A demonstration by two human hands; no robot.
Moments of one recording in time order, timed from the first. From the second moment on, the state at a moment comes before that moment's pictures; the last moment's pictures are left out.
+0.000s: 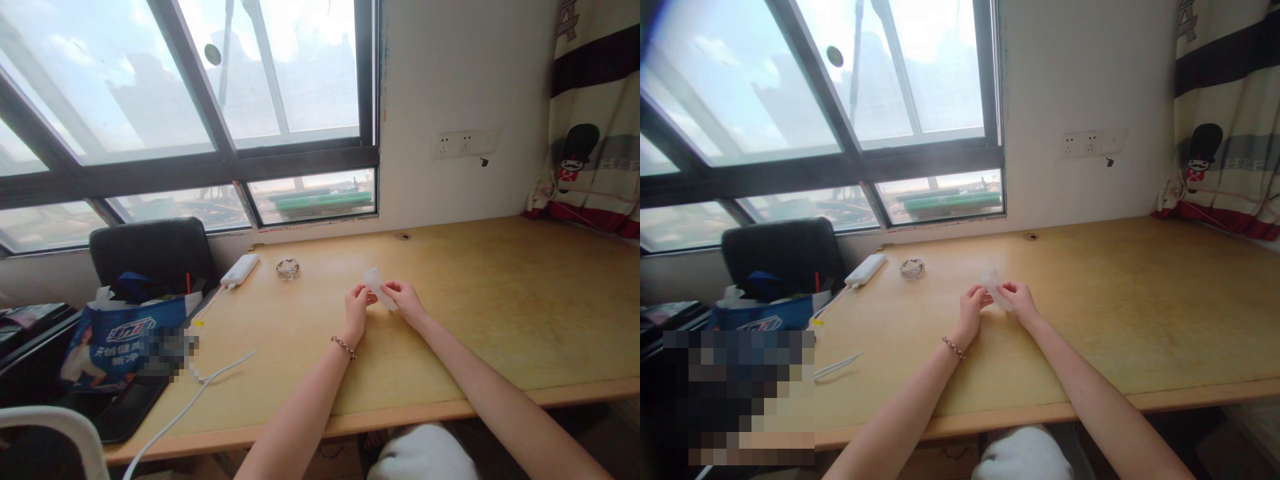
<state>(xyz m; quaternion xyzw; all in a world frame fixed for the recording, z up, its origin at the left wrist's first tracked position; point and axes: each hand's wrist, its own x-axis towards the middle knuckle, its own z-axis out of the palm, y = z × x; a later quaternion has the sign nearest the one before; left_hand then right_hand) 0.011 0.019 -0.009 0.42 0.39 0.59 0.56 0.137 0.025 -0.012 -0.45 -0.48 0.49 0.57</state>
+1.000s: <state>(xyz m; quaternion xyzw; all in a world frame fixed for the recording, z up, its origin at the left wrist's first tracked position) -0.001 0.033 -0.017 0.43 0.32 0.56 0.63 0.145 0.025 -0.003 -0.42 -0.30 0.69 0.50</state>
